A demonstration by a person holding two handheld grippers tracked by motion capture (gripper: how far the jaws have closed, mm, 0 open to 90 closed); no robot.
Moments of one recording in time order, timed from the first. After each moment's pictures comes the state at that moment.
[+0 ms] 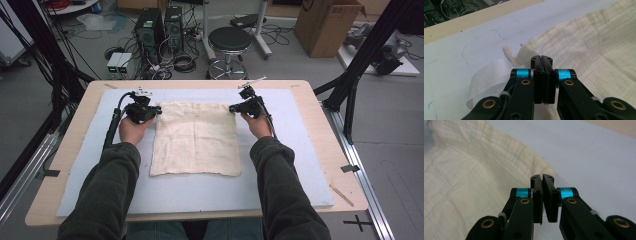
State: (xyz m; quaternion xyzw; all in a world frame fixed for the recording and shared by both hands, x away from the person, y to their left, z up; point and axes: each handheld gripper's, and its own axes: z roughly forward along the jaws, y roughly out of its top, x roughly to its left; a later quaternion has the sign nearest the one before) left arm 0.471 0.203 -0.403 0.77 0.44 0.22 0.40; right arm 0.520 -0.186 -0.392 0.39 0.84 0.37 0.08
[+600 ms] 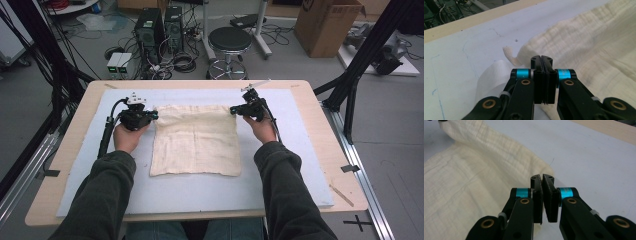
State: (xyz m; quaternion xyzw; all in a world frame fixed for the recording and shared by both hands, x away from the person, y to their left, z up) left arm 0.445 0.213 -0.403 0.77 0.42 0.22 0.42; right arm 0.500 -0.194 -0.384 0.36 0.84 0.40 0.09
